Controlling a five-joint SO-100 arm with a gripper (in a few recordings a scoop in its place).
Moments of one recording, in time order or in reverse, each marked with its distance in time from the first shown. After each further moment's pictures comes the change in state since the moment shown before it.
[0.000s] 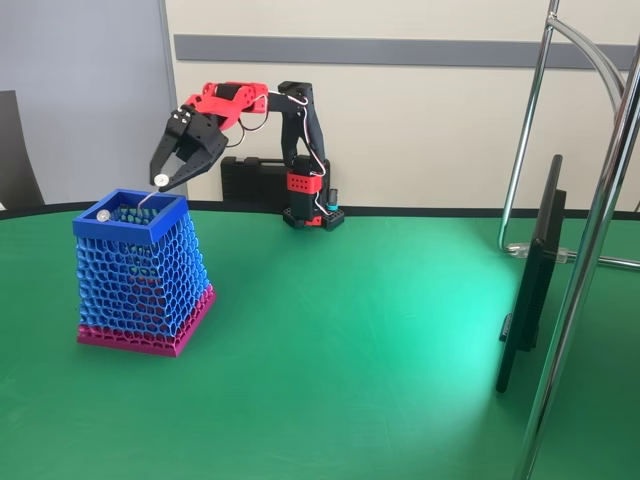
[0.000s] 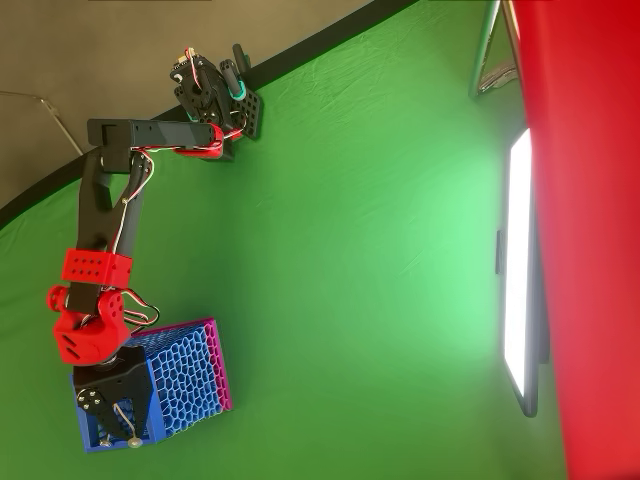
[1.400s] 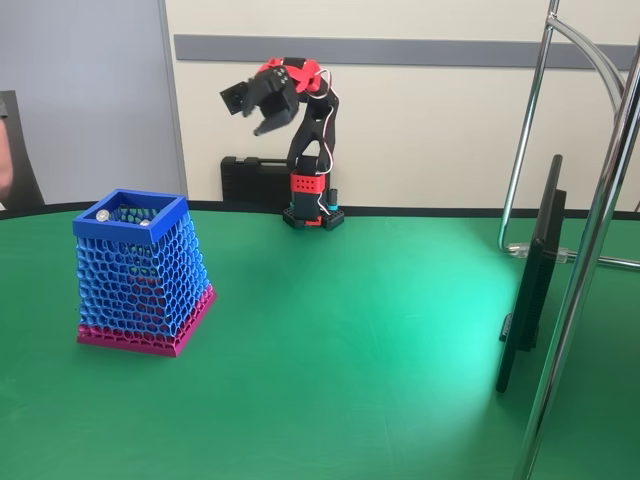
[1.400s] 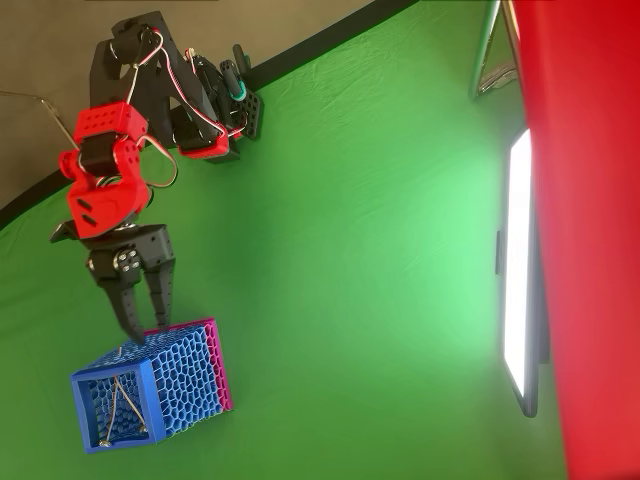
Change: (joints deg) arm -15.8 62.6 50.5 2.6 -35.8
